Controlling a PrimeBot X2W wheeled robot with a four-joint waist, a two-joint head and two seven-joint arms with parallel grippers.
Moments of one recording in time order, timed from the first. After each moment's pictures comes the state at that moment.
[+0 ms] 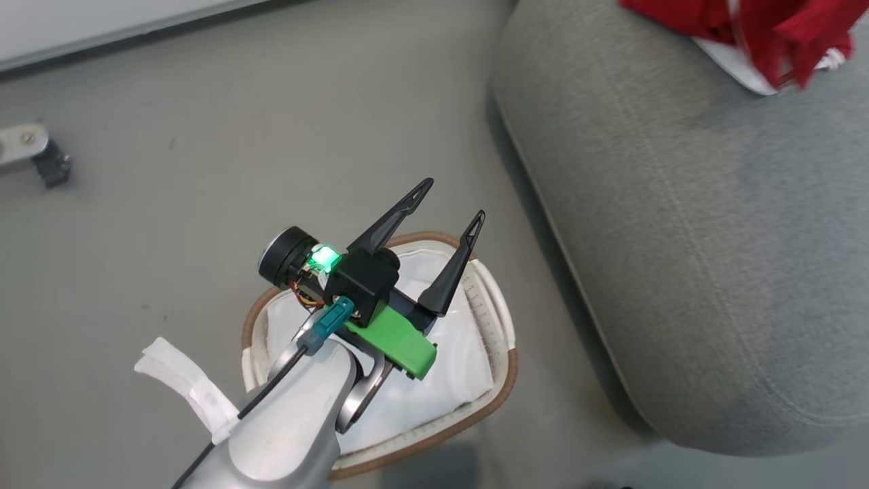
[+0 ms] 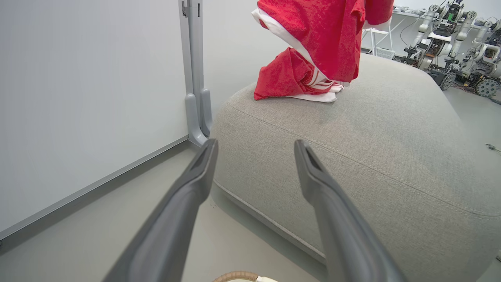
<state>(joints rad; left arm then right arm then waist) -0.54 0.13 -0.68 0.32 -0.29 -0.13 -0.26 -1.04 -0.52 0.05 0.59 0.16 0.13 -0.26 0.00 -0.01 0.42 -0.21</state>
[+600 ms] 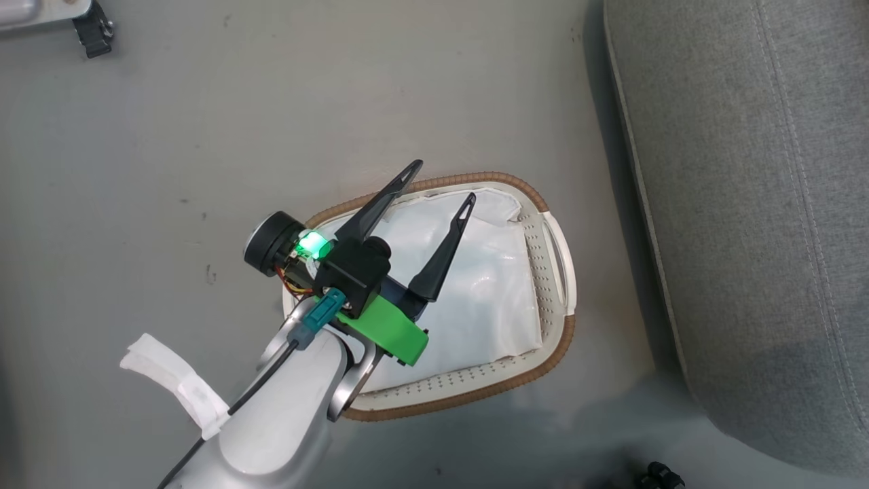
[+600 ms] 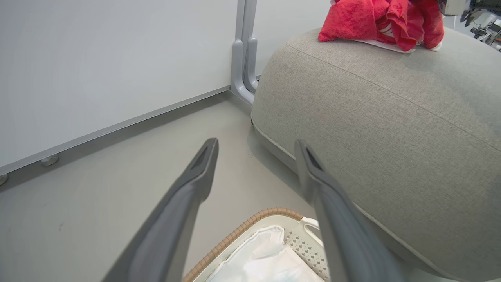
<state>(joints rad) -0.55 0.13 -0.64 0.29 -0.24 -0.13 -0.26 -1.01 -0.60 -0.07 0.90 0.13 0.13 -0.26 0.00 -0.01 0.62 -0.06</state>
